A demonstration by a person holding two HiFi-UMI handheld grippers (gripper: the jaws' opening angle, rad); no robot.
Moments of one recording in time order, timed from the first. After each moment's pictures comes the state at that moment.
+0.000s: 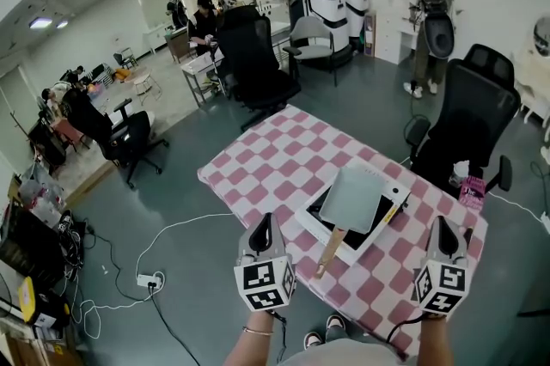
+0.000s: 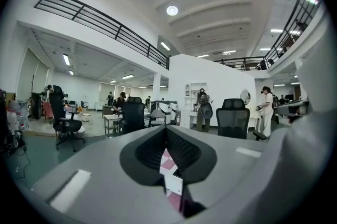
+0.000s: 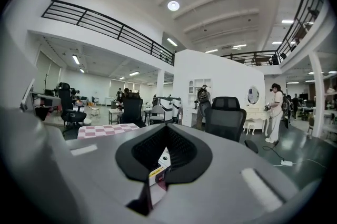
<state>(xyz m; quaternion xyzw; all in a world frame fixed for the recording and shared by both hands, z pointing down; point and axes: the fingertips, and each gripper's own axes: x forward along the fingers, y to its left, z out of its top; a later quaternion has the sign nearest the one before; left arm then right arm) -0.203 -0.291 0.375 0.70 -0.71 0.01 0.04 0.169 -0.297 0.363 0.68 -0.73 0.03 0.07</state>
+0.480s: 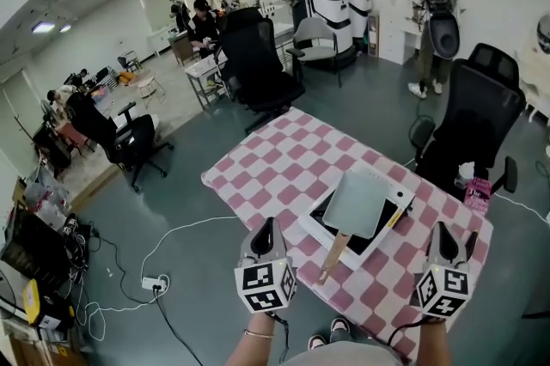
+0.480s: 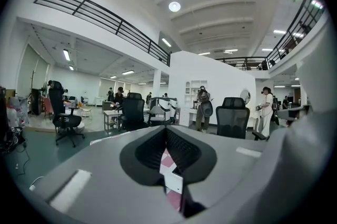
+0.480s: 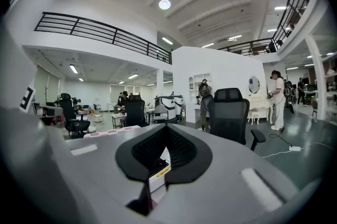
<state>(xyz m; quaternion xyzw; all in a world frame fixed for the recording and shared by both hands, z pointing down) -0.206 -0.302 0.384 0.70 -0.71 0.02 0.07 0.166 -0.306 0.376 0.67 -0.74 0.07 0.04</state>
